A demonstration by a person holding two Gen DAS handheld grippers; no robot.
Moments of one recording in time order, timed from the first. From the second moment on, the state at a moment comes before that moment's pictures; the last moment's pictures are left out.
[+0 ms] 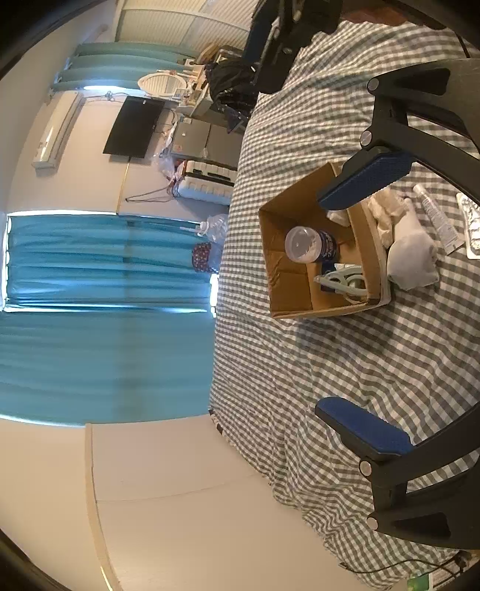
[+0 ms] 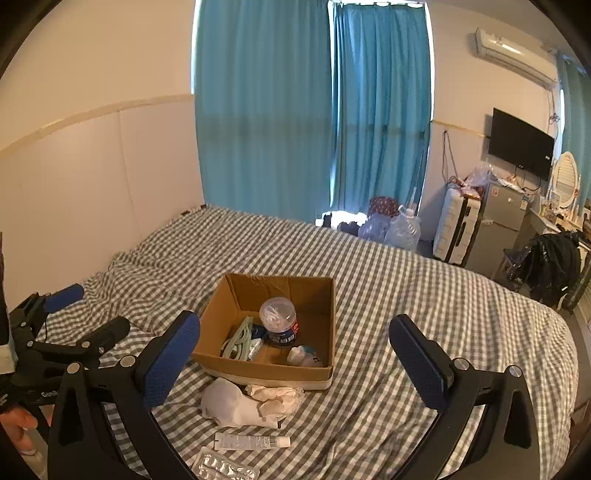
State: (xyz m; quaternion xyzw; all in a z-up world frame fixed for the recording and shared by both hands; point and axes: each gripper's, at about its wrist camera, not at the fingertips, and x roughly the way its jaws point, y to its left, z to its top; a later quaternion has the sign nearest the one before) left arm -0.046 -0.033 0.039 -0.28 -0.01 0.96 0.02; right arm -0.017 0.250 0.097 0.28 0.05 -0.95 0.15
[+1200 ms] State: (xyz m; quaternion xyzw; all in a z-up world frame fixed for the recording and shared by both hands) left arm -0.101 0.032 -0.187 -0.46 0.00 0.87 0.14; right arm -0.096 0.237 -0.115 0.48 0.05 -0.86 0.15
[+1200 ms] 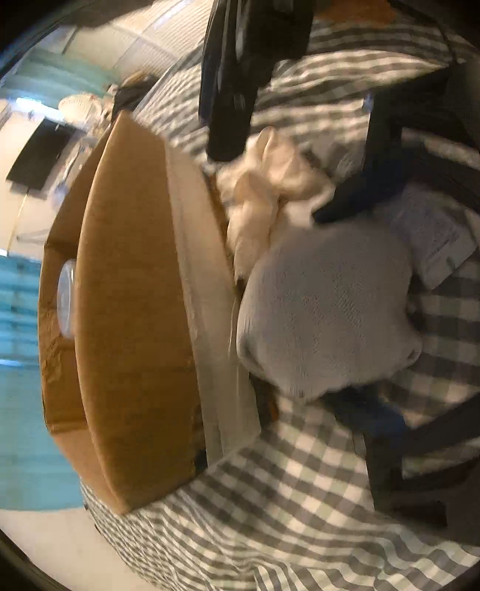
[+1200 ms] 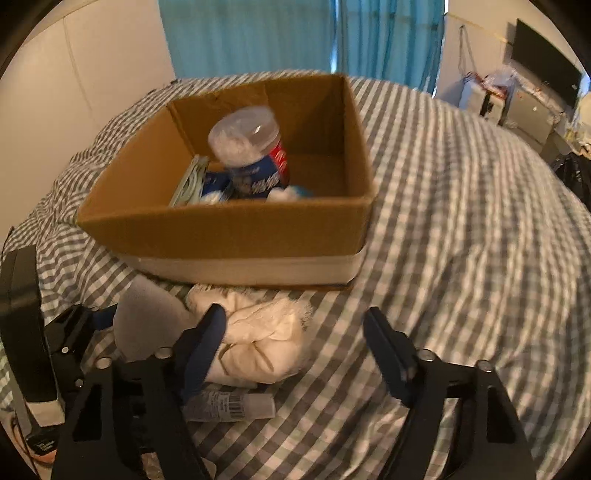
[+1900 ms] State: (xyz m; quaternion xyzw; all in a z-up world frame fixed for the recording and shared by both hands) left arm -0.052 0.004 -0.133 -0.42 0.03 0.90 0.08; right arm -0.053 0.239 -0.095 0.46 0.08 -0.87 0.16
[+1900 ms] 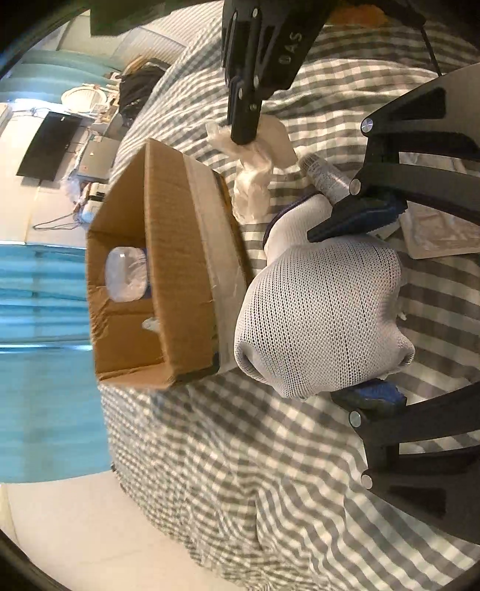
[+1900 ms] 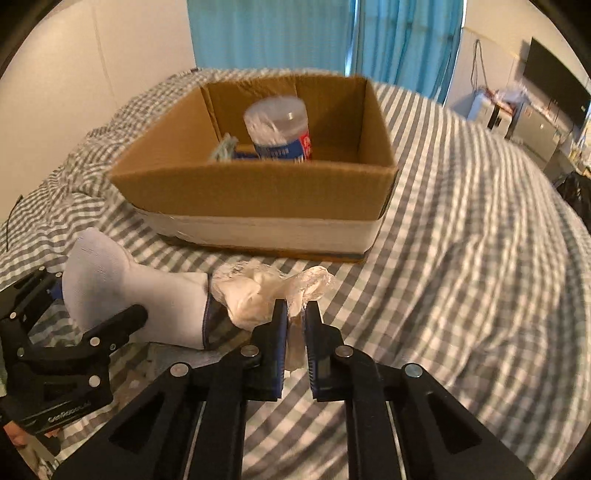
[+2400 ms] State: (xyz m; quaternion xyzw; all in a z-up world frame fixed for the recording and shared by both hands) left arm -0.036 -0.019 -0.031 -0.33 0.00 0.94 0.06; right arm -0.003 0.250 0.016 0.35 0.06 -0.92 0.16
